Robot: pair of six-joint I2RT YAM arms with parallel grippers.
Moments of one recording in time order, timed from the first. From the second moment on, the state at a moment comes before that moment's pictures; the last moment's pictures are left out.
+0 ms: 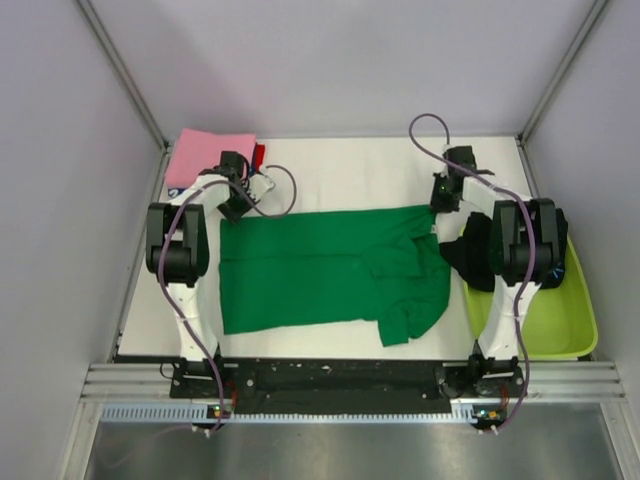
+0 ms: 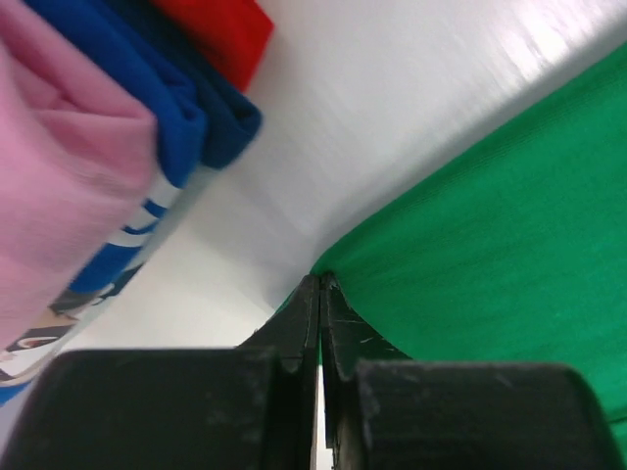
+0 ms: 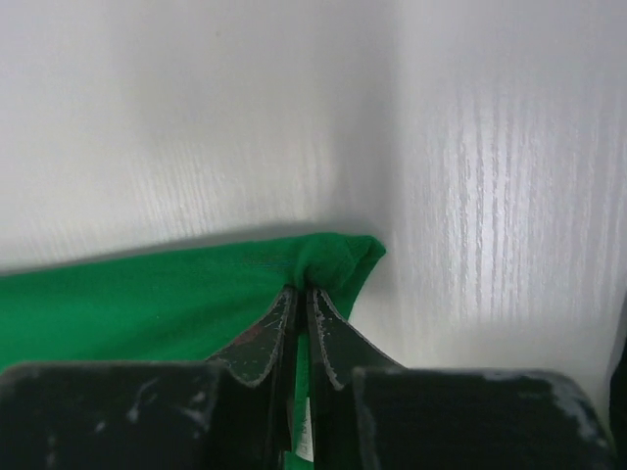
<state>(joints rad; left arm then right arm) -0.07 2.07 1.52 -0.65 -0.04 0.75 0.06 2.01 1.42 -0.41 -0.06 0.26</state>
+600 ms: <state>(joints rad) -0.22 1.70 1.36 -0.70 0.25 0.86 0.16 1.51 1.13 -0.57 0.04 0.27</state>
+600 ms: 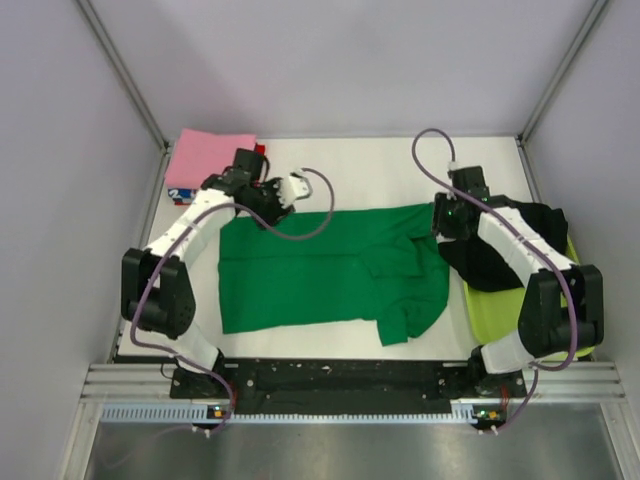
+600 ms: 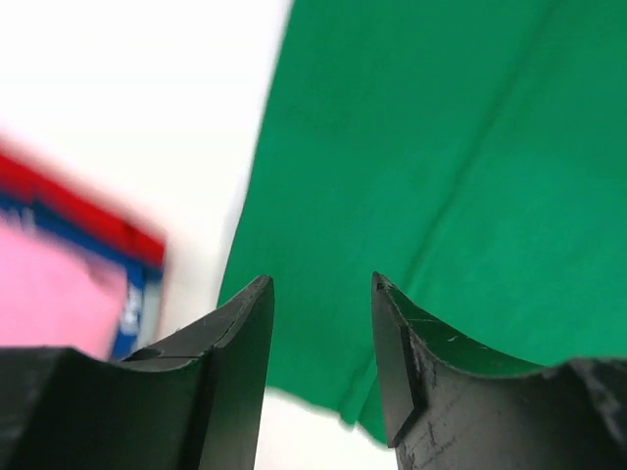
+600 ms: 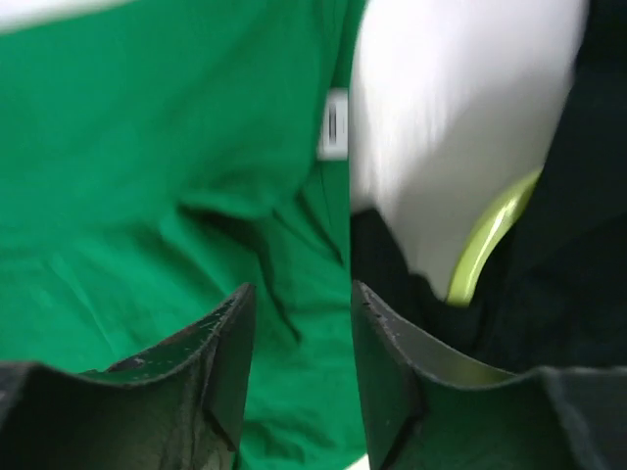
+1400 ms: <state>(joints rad) -0.89 2.00 1.44 -0.47 0.45 0.85 0.16 1.49 0.82 -0.43 -0.21 0.55</state>
